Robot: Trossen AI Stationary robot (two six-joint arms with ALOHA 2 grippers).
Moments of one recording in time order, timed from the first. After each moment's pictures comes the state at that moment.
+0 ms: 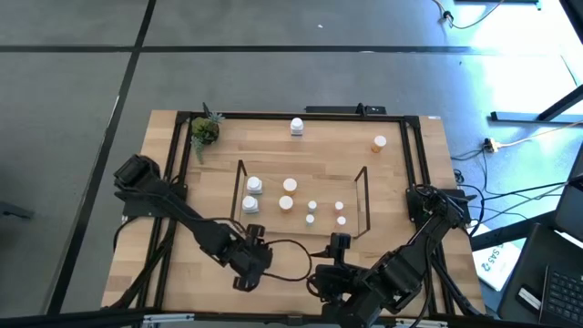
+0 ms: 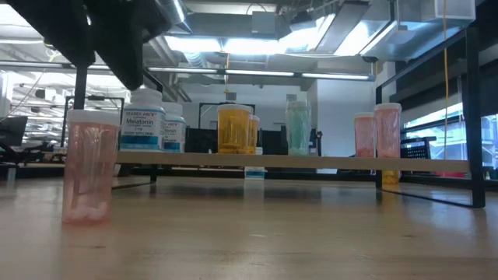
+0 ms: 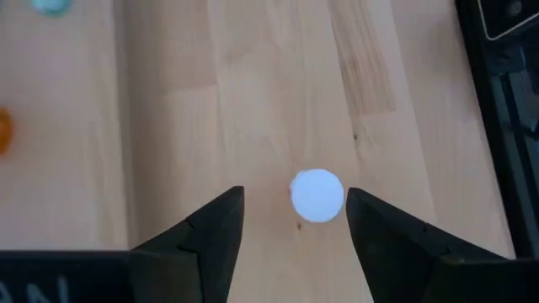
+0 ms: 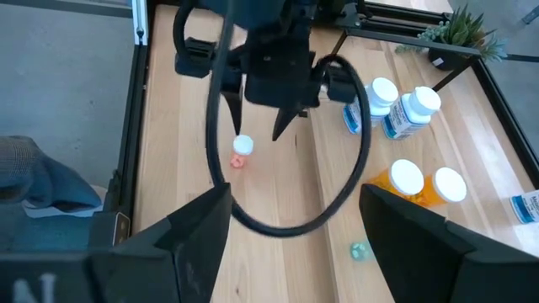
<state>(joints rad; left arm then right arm) -0.61 1.73 1.26 -0.66 -0.25 -0.42 0.76 2.10 2.36 -1.32 0.70 0.61</state>
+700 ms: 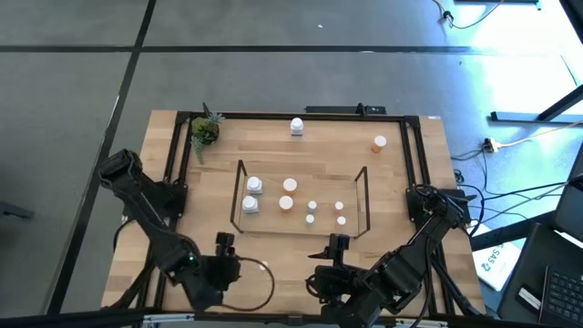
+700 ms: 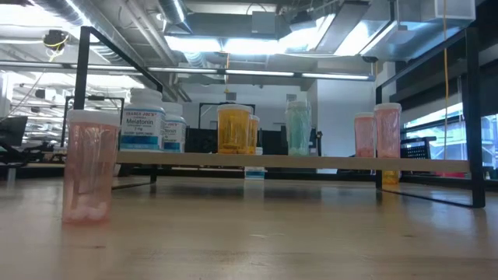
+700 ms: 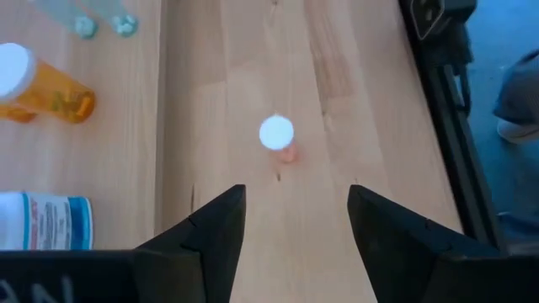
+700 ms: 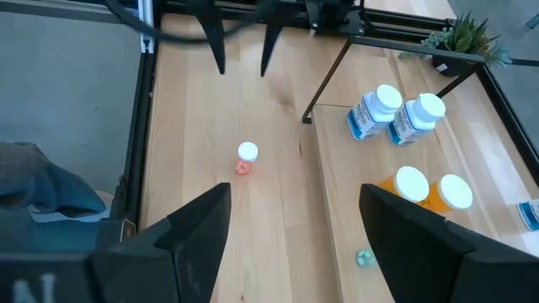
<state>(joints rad) -0.90 1.60 1.26 -0.83 -0.55 -0.66 0.76 2.10 2.36 -1.29 0.70 0.60</state>
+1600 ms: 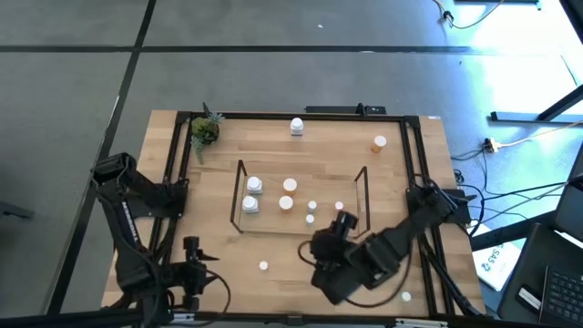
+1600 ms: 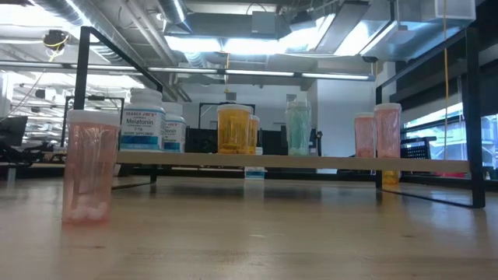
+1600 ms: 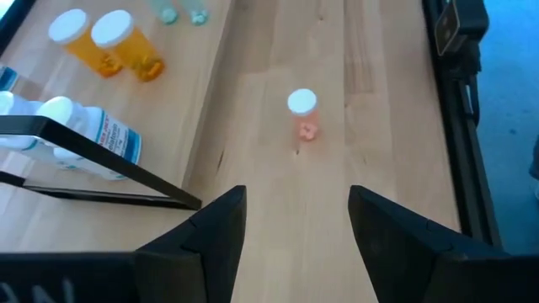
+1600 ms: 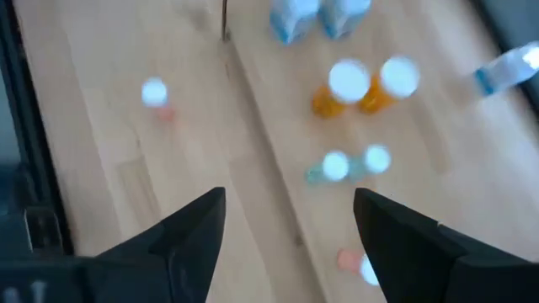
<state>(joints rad) -1.17 1.60 1.26 -1.08 -0.83 -1.17 0.63 2.10 2.34 -1.56 0.55 0.90</state>
